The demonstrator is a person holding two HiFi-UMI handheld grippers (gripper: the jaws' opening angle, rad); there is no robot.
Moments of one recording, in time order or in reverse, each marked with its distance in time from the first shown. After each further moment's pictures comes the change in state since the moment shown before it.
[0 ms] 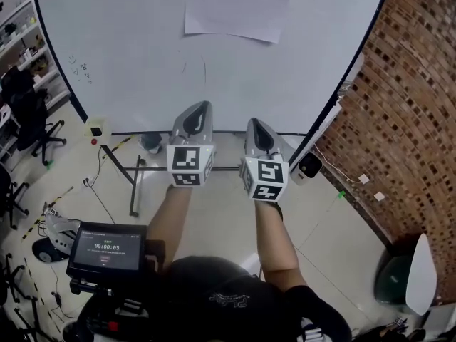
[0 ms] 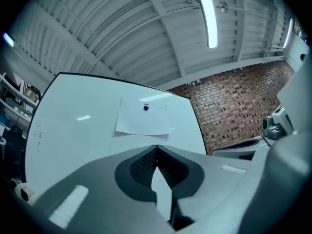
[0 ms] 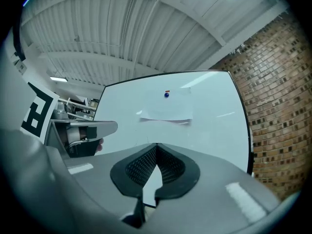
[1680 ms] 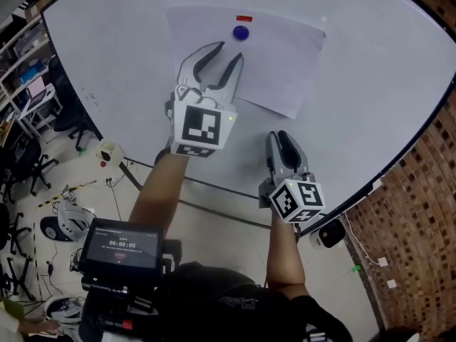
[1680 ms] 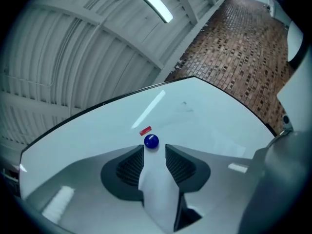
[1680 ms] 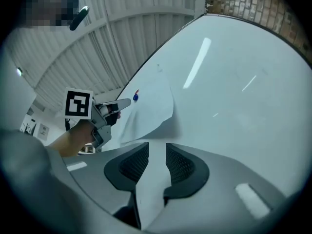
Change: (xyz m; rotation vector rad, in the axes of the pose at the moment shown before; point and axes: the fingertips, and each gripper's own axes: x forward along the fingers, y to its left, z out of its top) left arm 0.247 0.034 0.148 0.624 -0.150 0.145; right arm 0.197 -0.104 0.033 0.387 -0.162 0.428
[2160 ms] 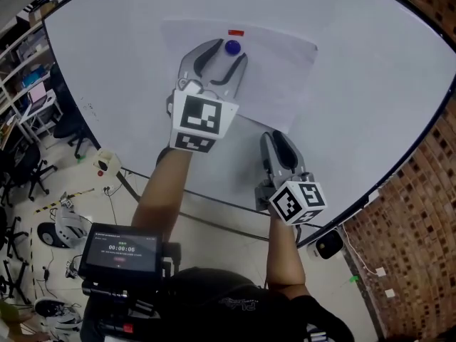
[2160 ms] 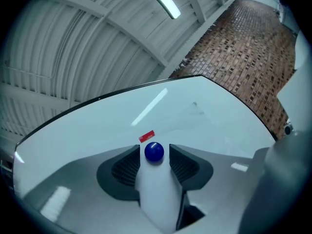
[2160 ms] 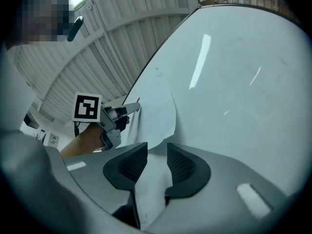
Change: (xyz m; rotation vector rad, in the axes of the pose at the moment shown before) left arm 0.037 -0.001 0.011 -0.063 0.042 -0.007; right arm 0.017 -0.003 0.030 0.065 -0.049 0.121
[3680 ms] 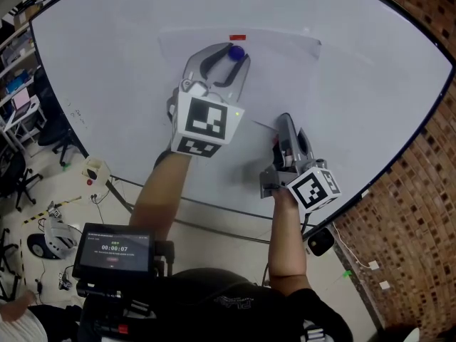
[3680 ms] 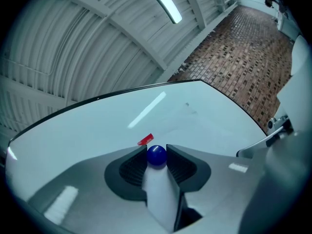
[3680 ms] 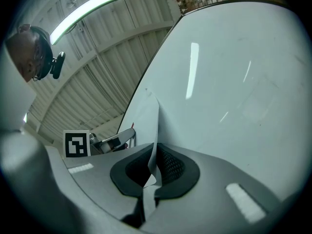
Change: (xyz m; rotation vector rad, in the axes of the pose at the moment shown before) left arm 0.008 -0.001 0.006 -0.028 -0.047 -0.049; right arm 0.019 -0.009 0.065 0.147 -0.166 0.034
